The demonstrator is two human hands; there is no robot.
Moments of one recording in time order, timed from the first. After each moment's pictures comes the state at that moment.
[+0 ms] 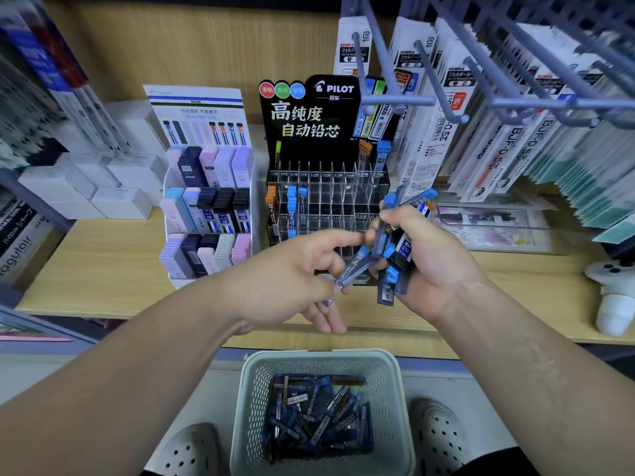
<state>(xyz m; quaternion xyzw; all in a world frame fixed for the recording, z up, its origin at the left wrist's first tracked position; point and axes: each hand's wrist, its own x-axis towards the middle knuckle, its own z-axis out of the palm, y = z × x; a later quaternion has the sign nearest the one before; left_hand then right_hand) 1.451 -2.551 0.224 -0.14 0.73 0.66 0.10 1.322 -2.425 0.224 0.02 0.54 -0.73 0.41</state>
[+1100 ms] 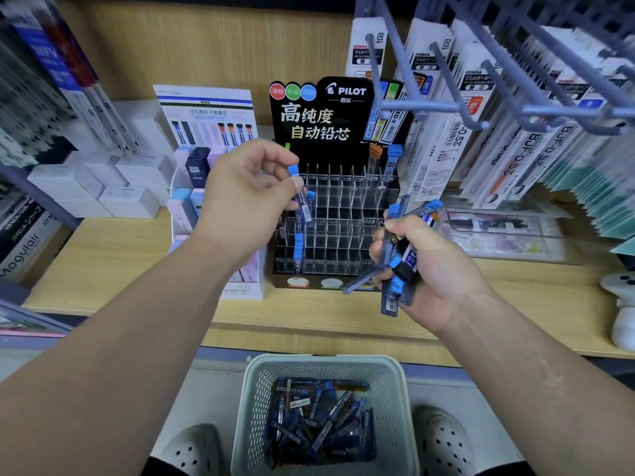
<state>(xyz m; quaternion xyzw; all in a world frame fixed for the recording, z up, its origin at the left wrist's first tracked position) 1.424 -2.611 0.224 -0.24 0.73 0.54 -0.34 1.326 -2.427 0.224 0.04 0.54 -0.72 0.43</state>
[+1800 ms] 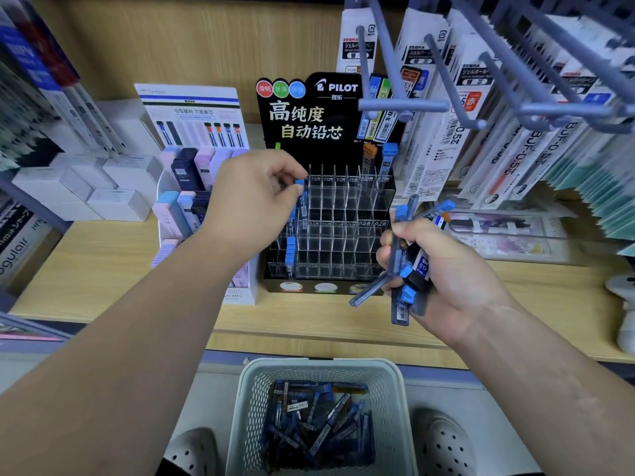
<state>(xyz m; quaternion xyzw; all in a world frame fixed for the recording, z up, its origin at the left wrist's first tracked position) 1.402 -2.623 0.211 -0.24 0.86 0.33 -0.30 1.313 -2.416 0.220 0.02 0.55 -0.71 0.43</state>
